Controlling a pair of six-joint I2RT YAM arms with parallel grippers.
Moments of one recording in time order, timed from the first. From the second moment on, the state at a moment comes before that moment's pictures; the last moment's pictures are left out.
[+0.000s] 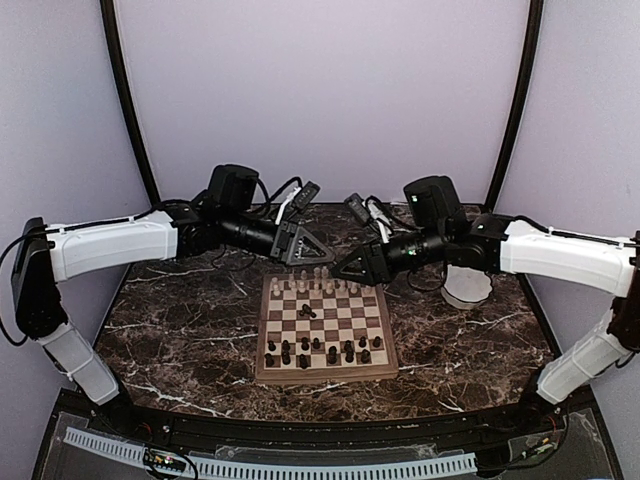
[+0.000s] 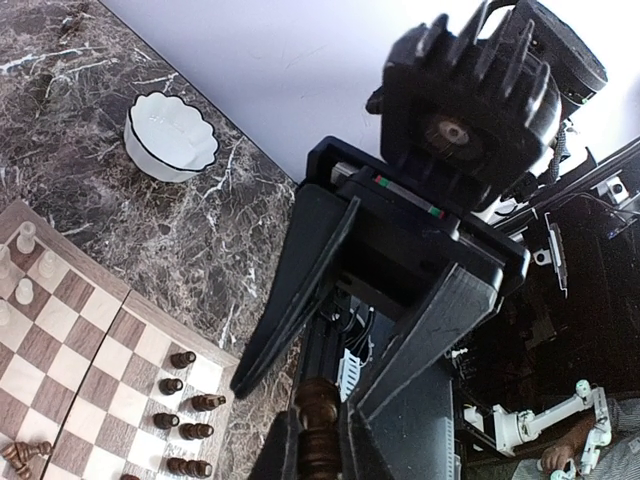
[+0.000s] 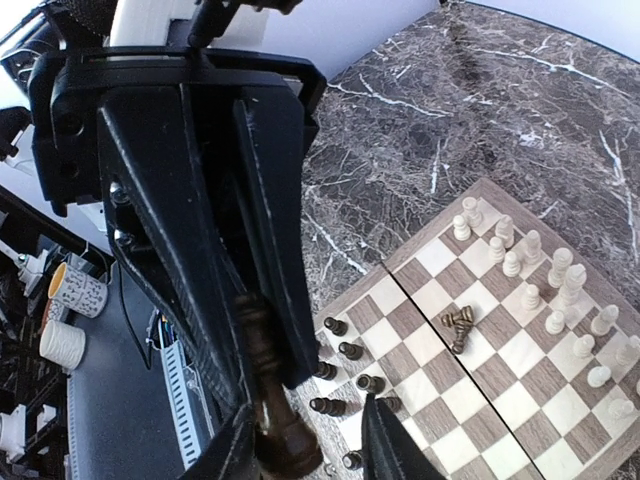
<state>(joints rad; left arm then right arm) -0.75 1.61 1.23 -0.07 0.87 -0.51 0.84 1.45 1.13 -0.22 -0.55 0.27</state>
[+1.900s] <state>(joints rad) -1.05 1.84 1.40 -0.80 0.20 -0.03 0.80 1.24 0.92 -0.45 -0.36 0.21</state>
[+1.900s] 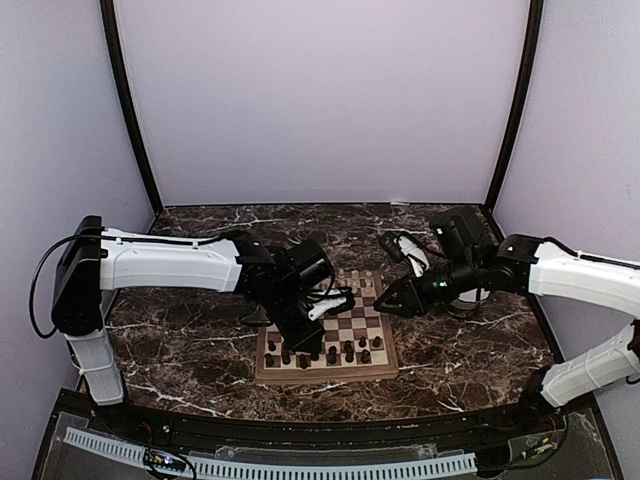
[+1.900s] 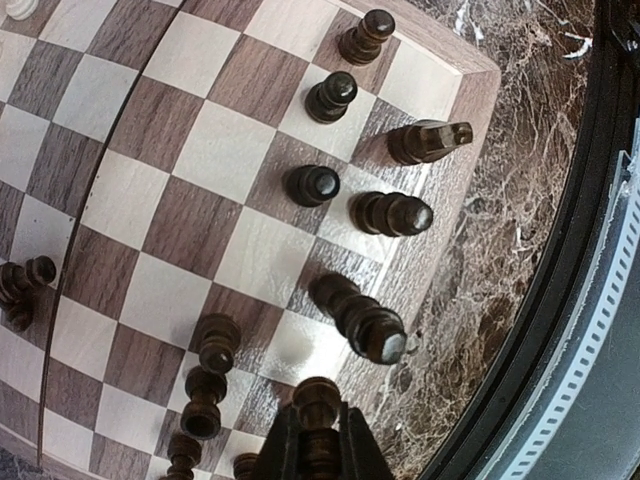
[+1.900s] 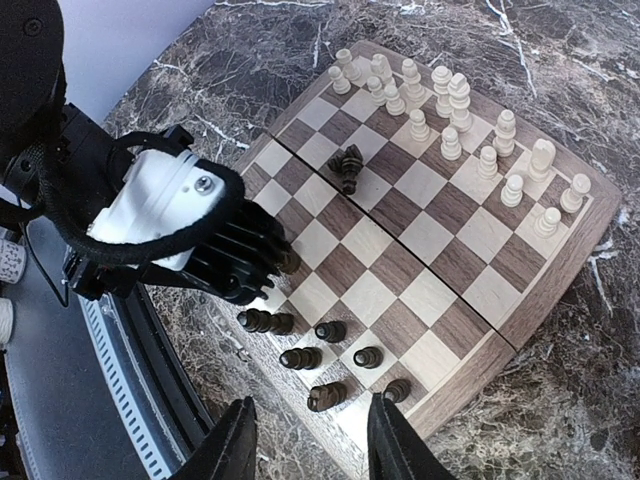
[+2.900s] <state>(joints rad) -1.05 1.88 1.40 -0.77 0.21 -0.05 0.80 1.27 0.91 -0.46 -0.36 0.20</state>
